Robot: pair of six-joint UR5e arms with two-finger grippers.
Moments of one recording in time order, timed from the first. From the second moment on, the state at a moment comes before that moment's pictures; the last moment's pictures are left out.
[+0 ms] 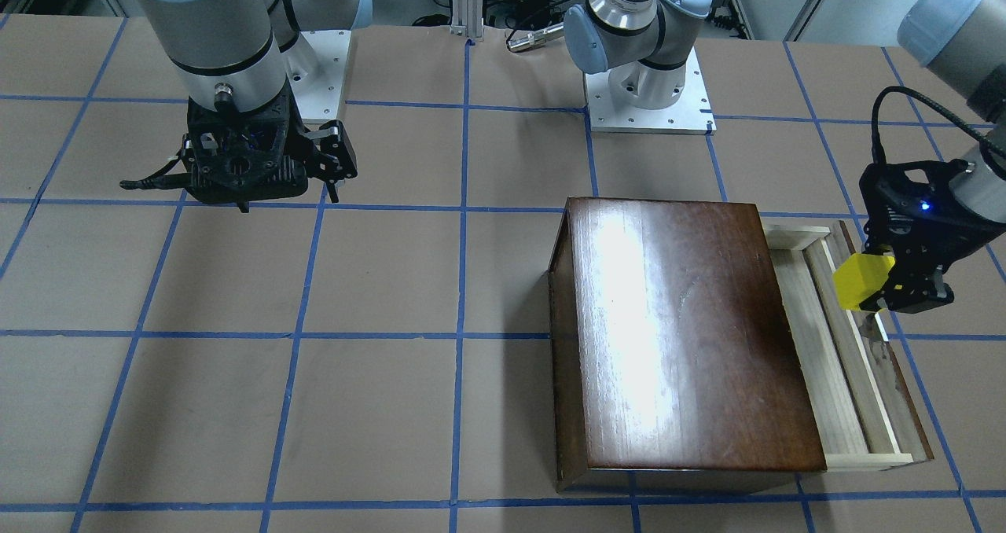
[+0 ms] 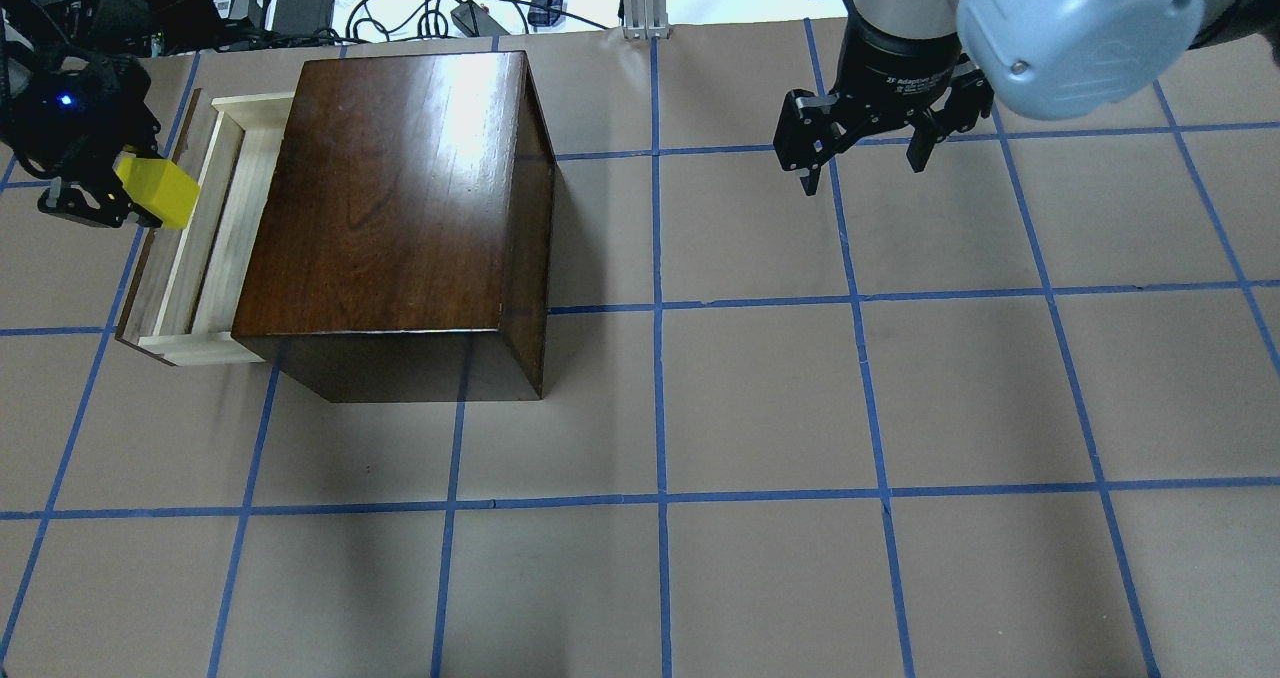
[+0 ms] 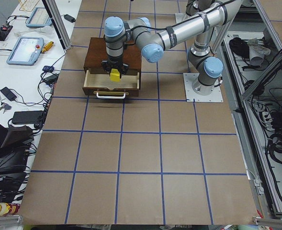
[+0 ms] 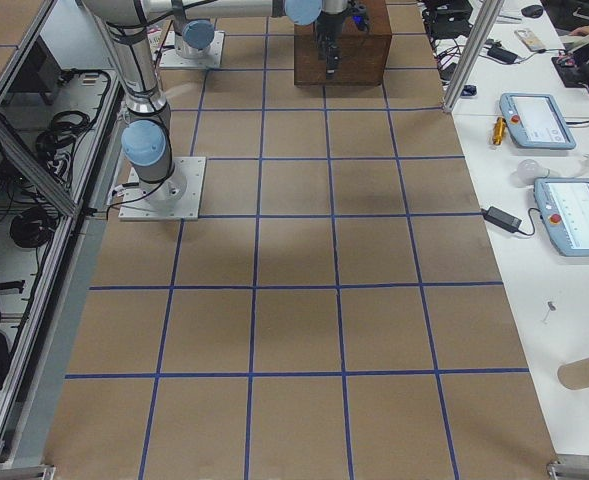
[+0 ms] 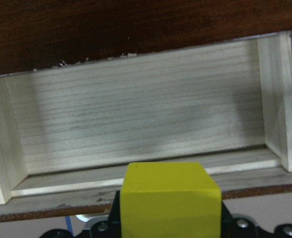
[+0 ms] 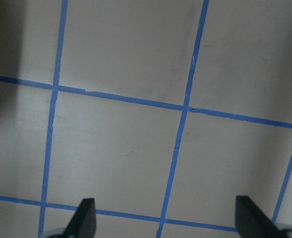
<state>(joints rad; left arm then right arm) -1.13 -1.78 -1.59 -1.33 1.52 2.13 1.70 -1.45 1.48 -1.58 -1.60 -0.05</state>
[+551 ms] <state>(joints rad) -1.15 -1.88 -1.60 -1.33 1.51 2.10 1.70 -1.45 1.48 -1.58 -1.60 -0.05</state>
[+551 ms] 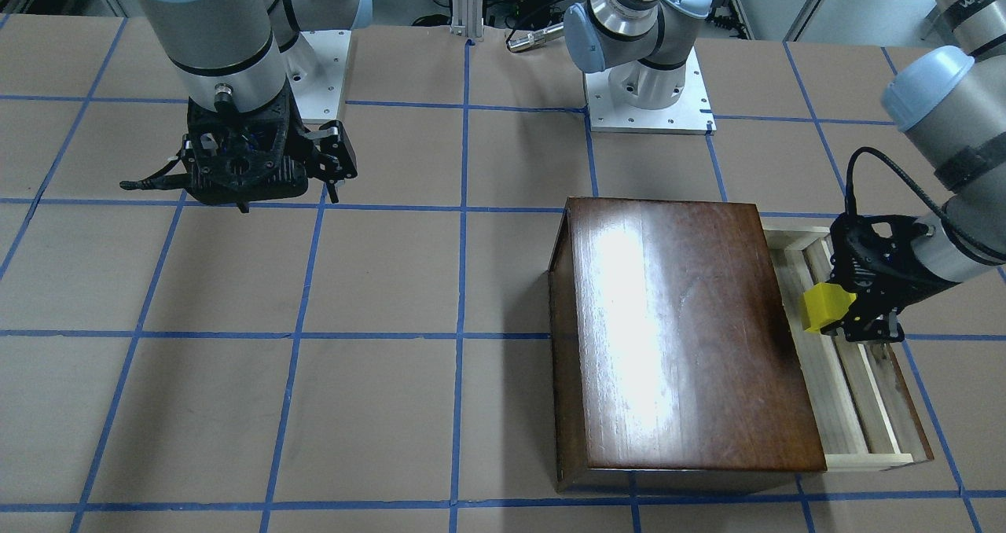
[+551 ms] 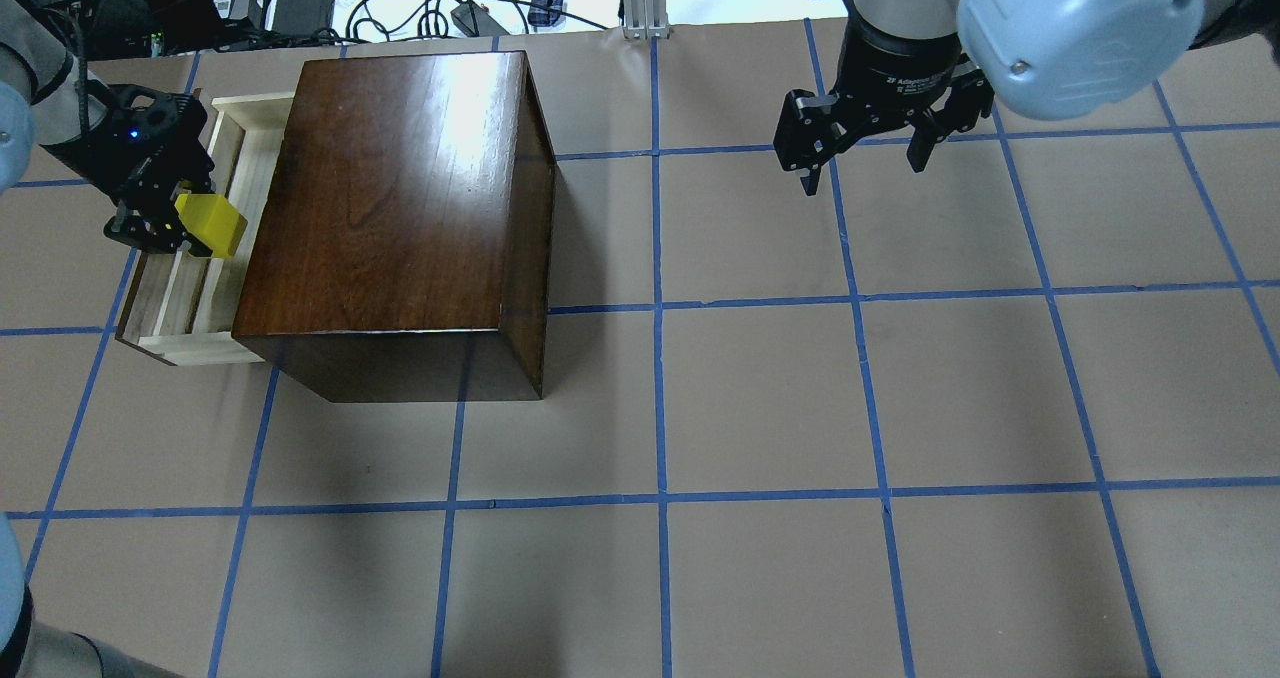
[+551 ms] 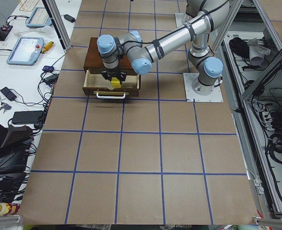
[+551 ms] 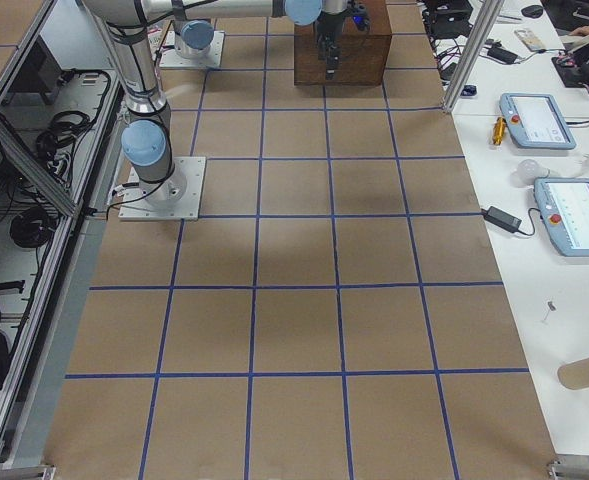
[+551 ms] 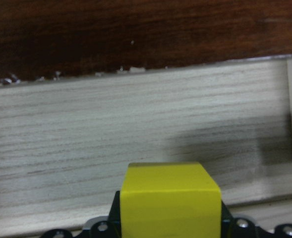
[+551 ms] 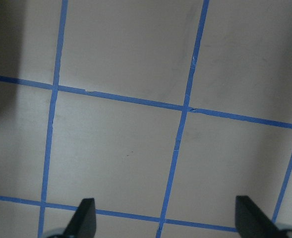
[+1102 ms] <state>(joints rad) -1.17 -1.88 -1.60 -1.33 1.53 2.07 1.70 -1.45 1.48 -1.58 -1.60 -0.05</state>
